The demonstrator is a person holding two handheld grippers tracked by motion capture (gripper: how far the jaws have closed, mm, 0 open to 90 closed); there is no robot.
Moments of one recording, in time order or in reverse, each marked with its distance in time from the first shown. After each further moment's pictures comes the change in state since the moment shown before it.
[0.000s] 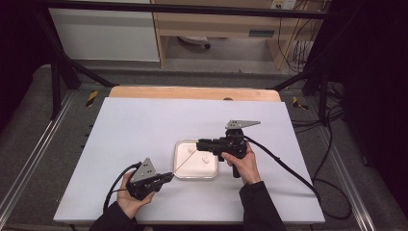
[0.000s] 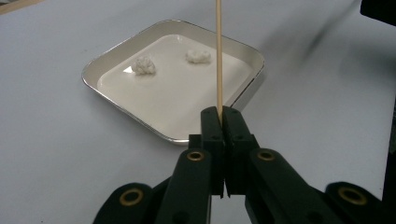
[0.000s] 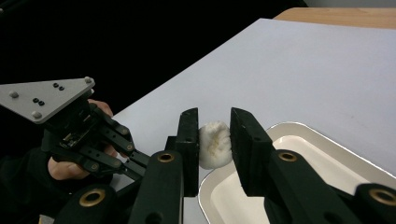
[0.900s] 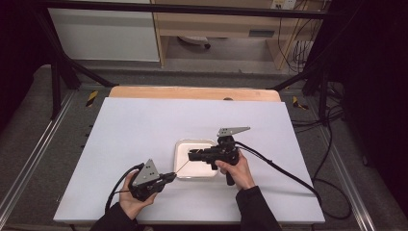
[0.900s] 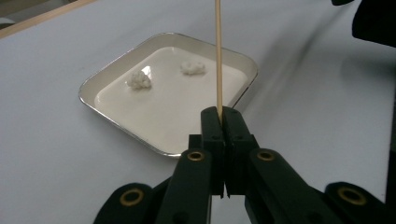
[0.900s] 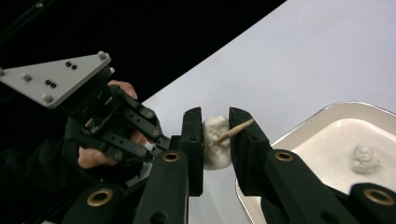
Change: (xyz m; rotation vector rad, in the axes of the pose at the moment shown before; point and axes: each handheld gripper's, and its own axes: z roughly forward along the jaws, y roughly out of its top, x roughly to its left) left arm -0.008 0.003 0.004 -0.018 0.016 0.049; right arm 0.007 -0.019 0.022 0.046 0.126 0.046
